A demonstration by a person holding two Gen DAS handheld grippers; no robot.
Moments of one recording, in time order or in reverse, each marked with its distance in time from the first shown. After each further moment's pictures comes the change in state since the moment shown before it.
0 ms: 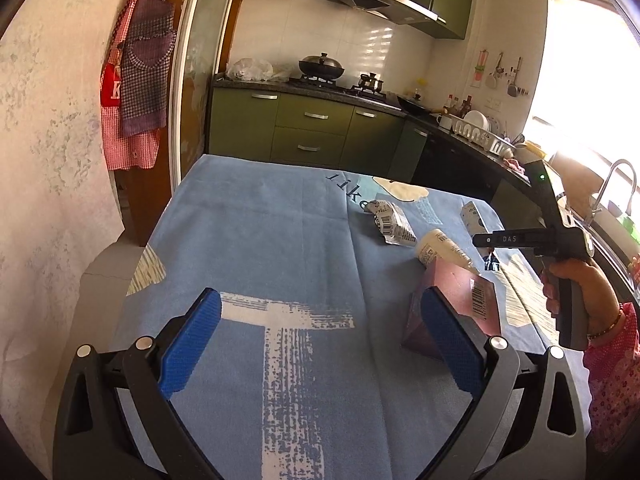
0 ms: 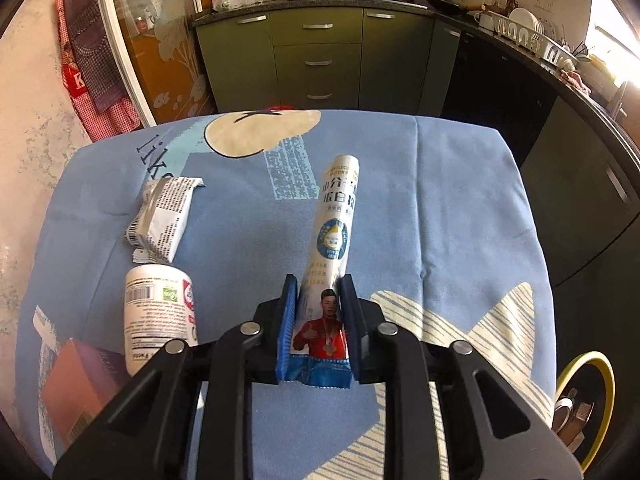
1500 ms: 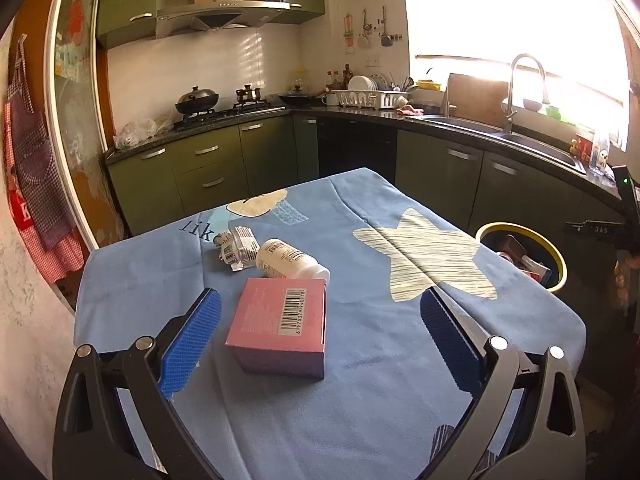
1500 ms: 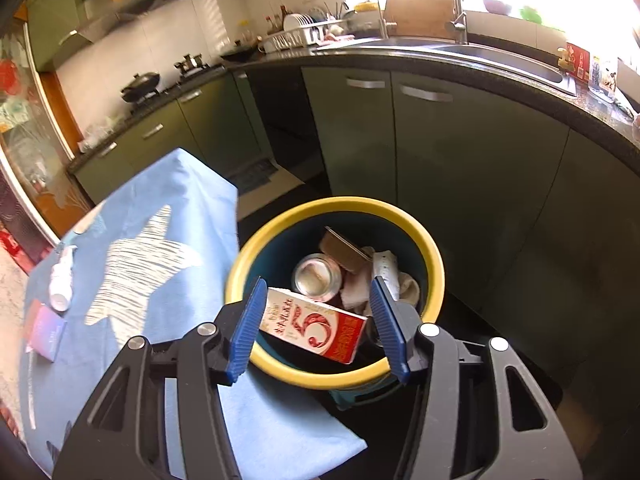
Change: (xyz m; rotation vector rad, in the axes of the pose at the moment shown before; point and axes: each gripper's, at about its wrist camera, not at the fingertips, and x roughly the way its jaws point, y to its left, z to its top) left arm -0.025 -0.163 -0.003 0.440 -0.018 -0.205; right arm -0.197 -0.245 -0.244 0.528 -0.242 -0.229
